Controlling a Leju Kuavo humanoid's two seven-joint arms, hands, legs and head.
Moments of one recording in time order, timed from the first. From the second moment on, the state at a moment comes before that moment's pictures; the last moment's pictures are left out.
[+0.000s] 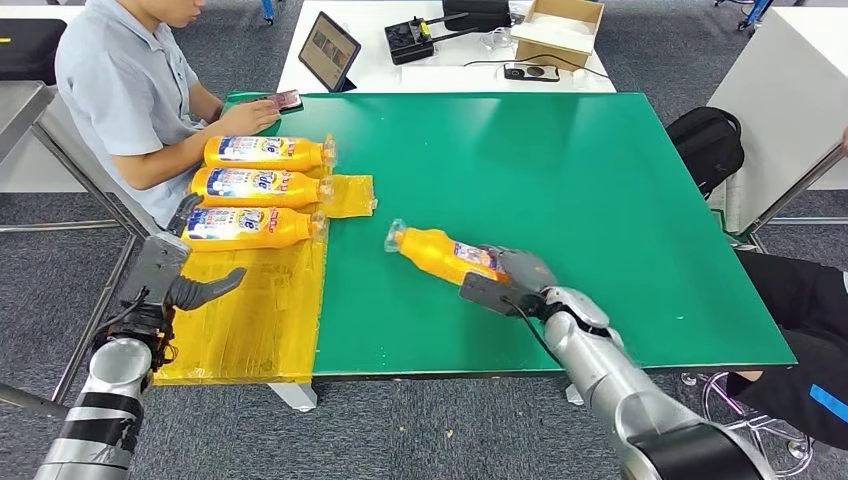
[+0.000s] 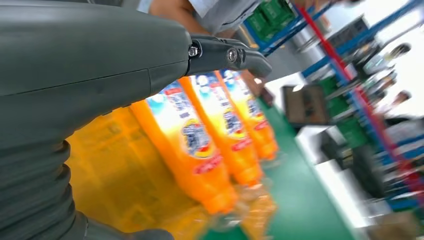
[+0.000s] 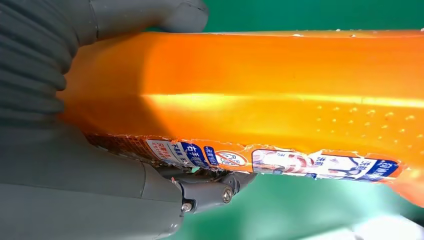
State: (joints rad) left arm -0.30 0.13 -0.08 -1.30 -0.31 0.04 -0.30; right arm -0.63 0.00 0.27 -0.51 0.69 -0.07 -0.33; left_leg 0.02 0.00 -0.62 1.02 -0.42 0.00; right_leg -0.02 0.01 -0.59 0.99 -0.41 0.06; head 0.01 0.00
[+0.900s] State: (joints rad) left arm 0.06 -0.11 -0.29 -1.53 -0.09 0.00 -0.49; right arm -0.27 0.12 0.27 -1.10 0.47 -0.28 -0.56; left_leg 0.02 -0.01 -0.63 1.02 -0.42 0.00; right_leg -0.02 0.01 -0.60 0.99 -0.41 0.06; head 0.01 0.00
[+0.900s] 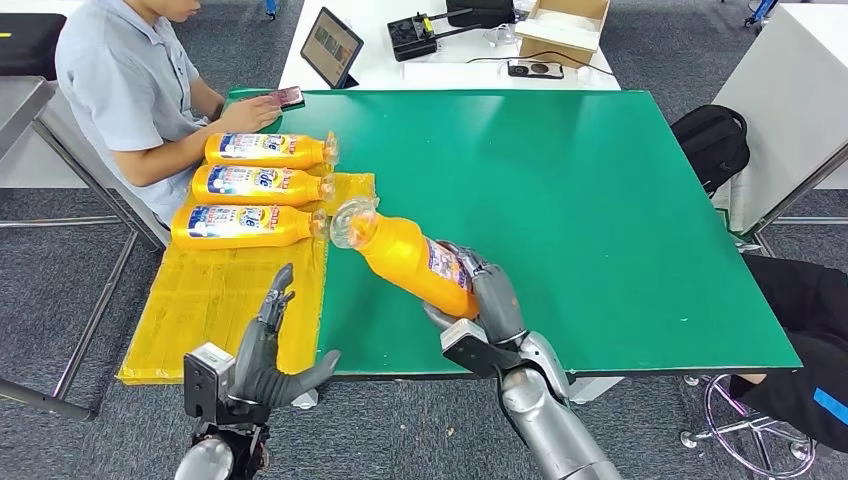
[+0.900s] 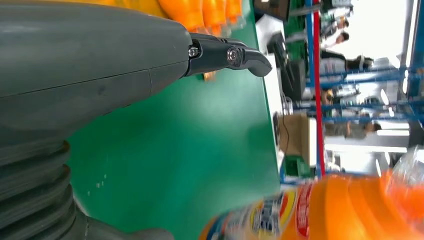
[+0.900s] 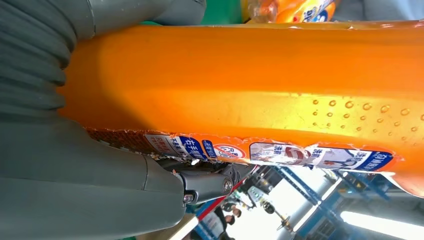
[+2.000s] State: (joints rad) left arm -0.01 -0.17 -0.35 -1.47 0.26 -0.09 -0.46; right arm -0.37 0.26 0.61 -0.86 0.45 -0.30 -0.66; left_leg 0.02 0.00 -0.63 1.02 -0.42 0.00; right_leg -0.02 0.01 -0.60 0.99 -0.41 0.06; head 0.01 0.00
